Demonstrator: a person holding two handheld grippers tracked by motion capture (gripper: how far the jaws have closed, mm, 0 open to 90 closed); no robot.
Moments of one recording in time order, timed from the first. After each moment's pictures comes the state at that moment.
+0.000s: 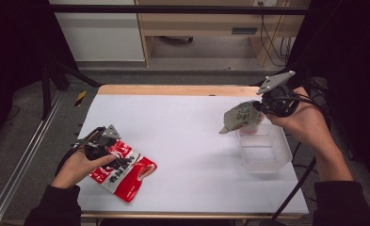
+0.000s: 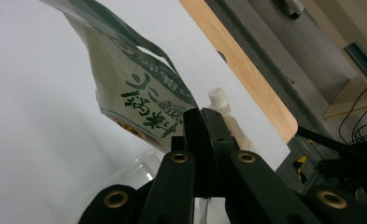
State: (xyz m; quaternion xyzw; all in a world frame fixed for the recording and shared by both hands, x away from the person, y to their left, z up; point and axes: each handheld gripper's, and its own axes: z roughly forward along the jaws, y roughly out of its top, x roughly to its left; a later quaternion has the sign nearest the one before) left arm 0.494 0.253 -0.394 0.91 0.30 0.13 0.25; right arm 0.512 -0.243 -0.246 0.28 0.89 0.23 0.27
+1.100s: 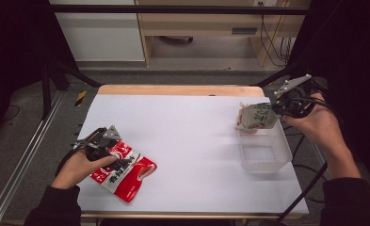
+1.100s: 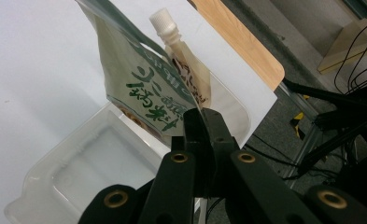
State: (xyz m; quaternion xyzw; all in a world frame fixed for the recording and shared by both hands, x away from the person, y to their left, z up) left arm 0.491 0.251 -0.392 0.92 0.29 0.13 0.24; right arm 0.532 -0.299 -0.276 0.36 0.87 0.20 0.26
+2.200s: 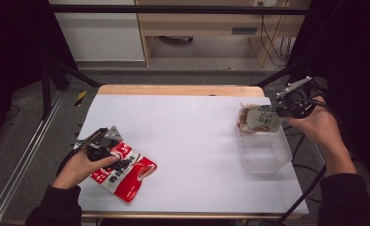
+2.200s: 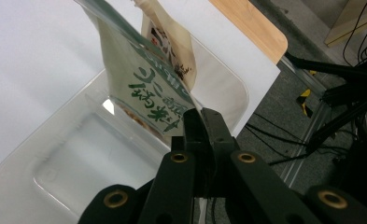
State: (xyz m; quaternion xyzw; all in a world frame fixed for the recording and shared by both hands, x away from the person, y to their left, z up) left arm 0.491 0.247 -0.393 0.92 0.29 0.13 0.24; right arm 0.546 -0.317 -0.297 0.40 0.87 0.18 0.24
